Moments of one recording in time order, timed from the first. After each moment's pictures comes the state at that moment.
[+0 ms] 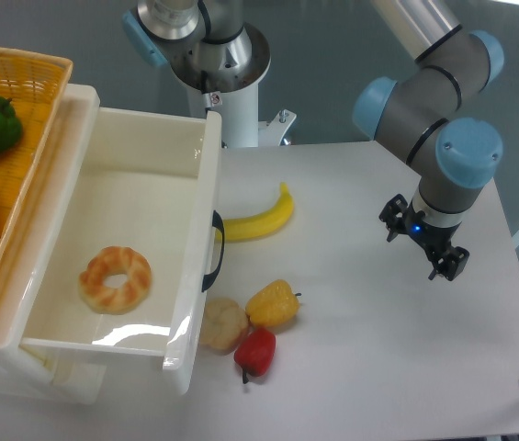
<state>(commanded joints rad) 2.76 -2.05 -1.50 -1.13 1.57 1.60</state>
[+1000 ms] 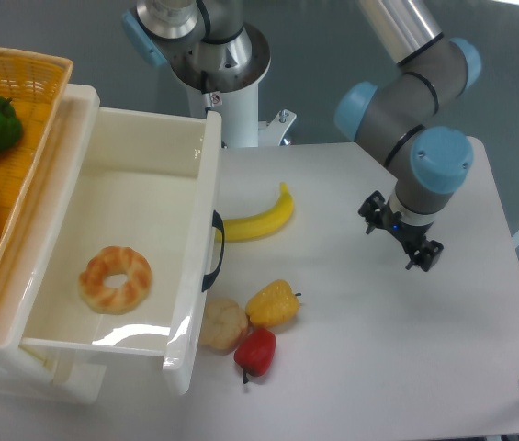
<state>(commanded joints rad) 2.70 -1.99 -1.67 -1.11 1.60 1.45</state>
